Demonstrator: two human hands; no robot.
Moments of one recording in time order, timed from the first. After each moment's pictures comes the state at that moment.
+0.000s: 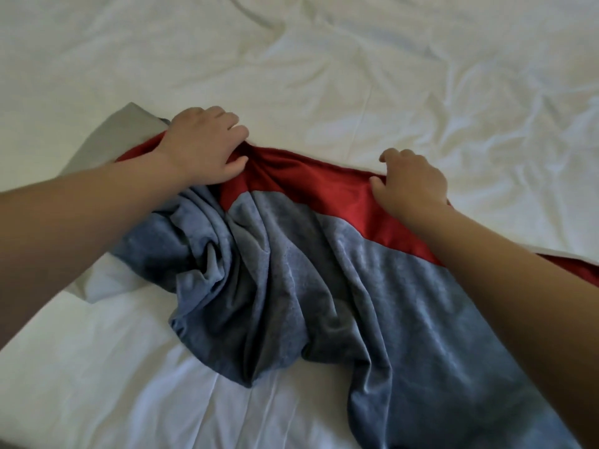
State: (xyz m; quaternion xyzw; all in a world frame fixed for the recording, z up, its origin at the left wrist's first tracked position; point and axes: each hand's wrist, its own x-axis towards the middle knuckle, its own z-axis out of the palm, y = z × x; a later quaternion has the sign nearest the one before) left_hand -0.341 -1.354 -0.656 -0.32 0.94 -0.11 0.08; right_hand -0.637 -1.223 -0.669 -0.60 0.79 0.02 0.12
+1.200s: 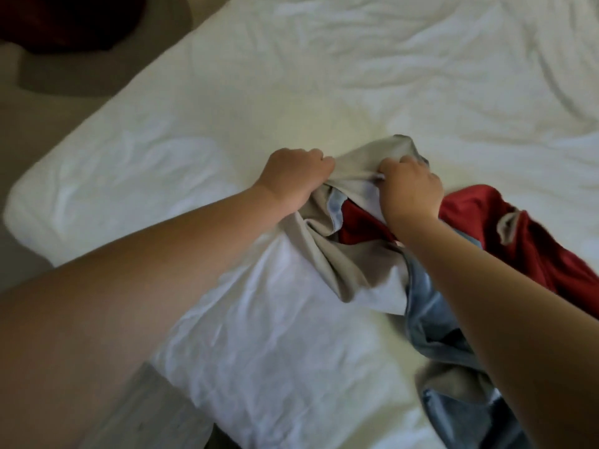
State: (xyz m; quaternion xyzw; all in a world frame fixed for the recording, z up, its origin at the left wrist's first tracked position) left_hand 0.041 -1.375 -0.678 -0.51 0.86 0.04 0.03; right_hand -0.150 -1.386 -0.680 -0.74 0.67 0.07 0.03
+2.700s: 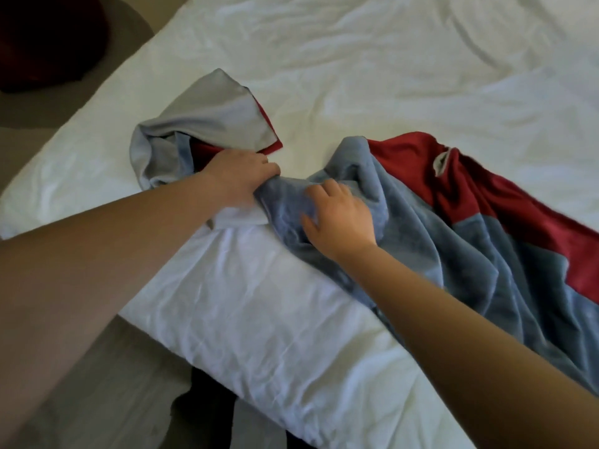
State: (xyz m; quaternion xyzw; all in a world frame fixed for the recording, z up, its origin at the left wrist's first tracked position) left_hand 0.041 -1.317 -0.654 -0.45 0.87 0.09 0.16; right_hand -0.155 -1.239 -0.657 -0.79 0.59 -0.05 0.13
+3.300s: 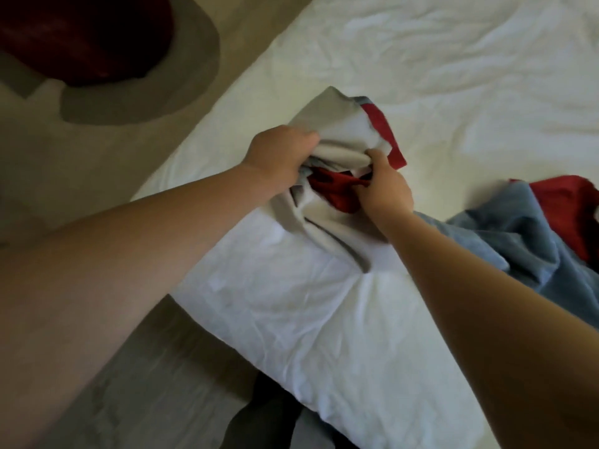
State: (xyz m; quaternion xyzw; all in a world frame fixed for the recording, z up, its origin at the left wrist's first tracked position) left_hand 0.232 -1.391 -0.658 -0.55 0.83 0.08 0.04; right_hand 0.046 -1.366 -0.694 -0.62 0.74 -0.06 0.26
